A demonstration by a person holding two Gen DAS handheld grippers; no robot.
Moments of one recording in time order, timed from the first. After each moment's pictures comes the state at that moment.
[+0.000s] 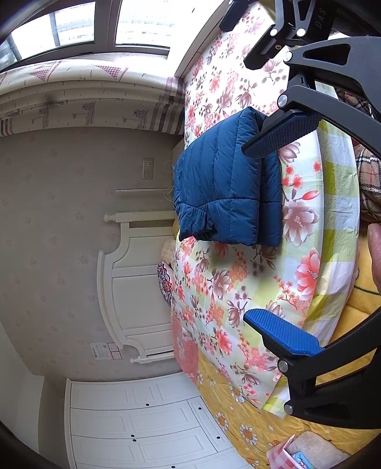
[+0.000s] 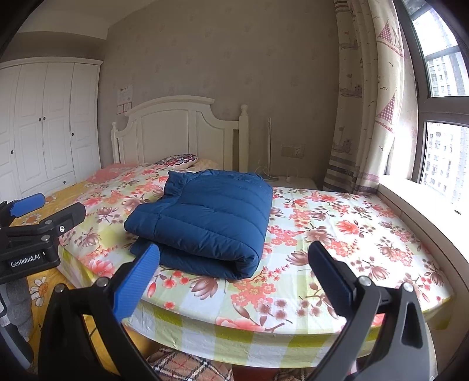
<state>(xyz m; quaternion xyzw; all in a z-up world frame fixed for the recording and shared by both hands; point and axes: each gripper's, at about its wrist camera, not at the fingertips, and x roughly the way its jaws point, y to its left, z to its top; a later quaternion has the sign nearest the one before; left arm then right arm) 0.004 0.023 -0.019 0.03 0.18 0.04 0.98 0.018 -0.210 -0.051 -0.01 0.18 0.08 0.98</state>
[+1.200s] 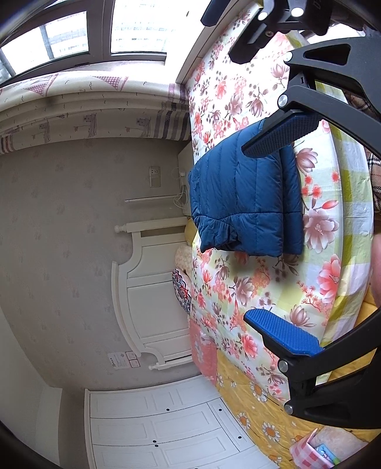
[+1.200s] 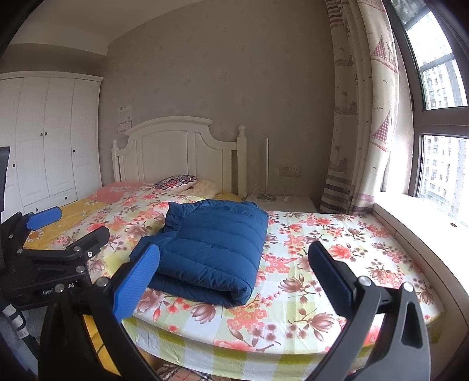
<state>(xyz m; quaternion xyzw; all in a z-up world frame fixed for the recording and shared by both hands) 0.017 -0.001 0.009 0.06 0.16 0.02 0.98 0.008 -0.223 -0.005 0.00 0.14 0.08 0.99</state>
